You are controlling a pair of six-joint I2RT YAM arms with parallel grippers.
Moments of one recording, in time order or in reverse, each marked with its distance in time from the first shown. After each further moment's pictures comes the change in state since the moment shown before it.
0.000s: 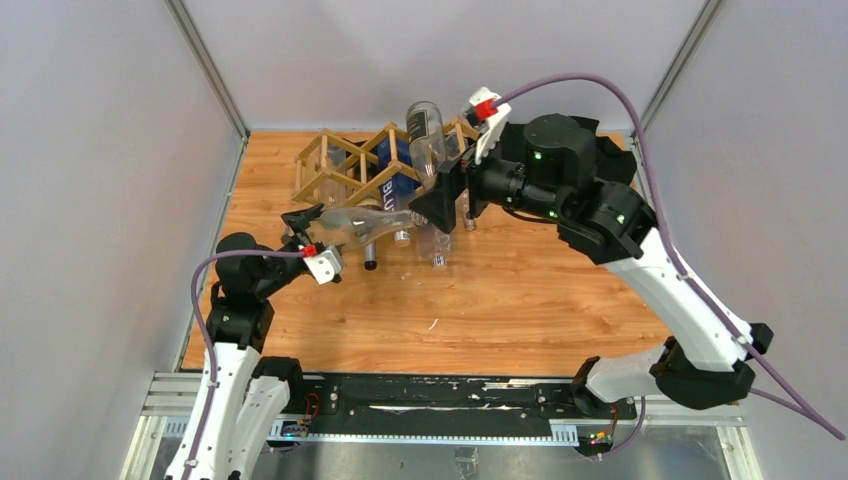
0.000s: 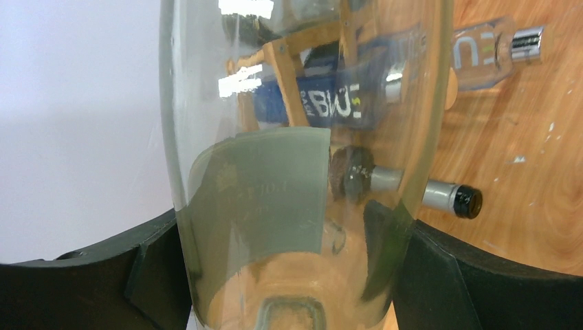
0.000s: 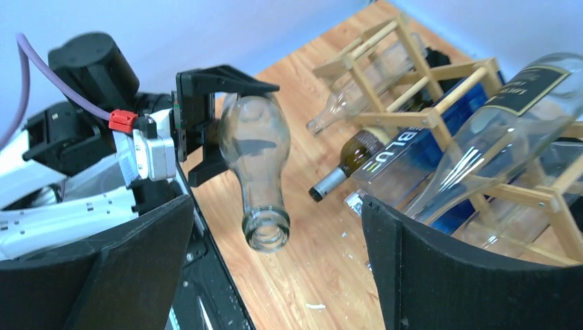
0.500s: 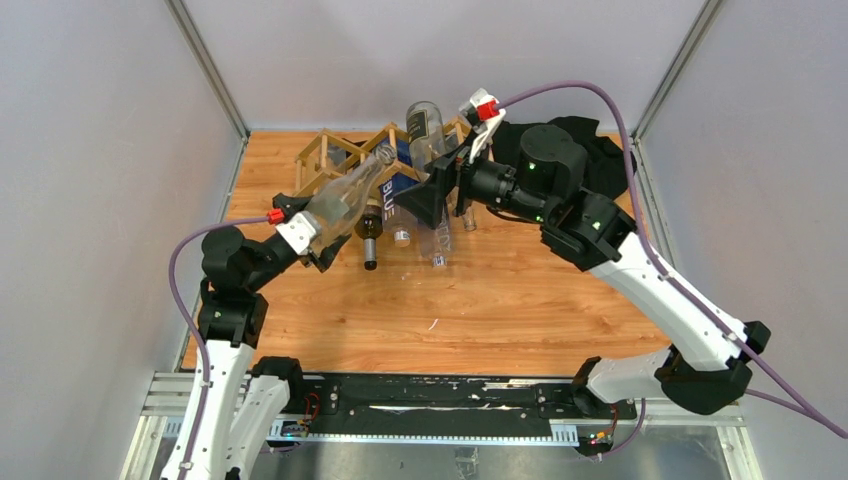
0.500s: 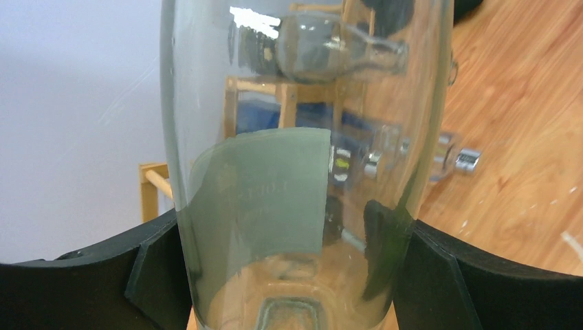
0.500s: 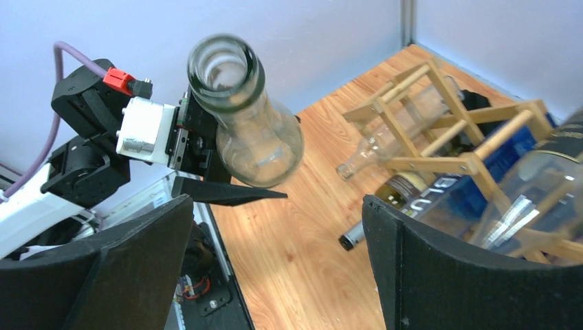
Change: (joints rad) left arm 0.000 0.028 0.110 0.065 0.008 -0.552; right arm -0.013 -0.074 -0.218 0.347 -0.024 0.108
